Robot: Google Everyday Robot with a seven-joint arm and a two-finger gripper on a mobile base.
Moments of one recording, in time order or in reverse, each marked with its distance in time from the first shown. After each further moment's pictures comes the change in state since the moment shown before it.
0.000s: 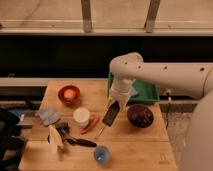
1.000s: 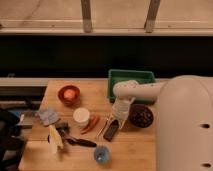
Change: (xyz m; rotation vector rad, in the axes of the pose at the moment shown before) arm -0.008 -0.024 0.162 0.005 0.178 0.051
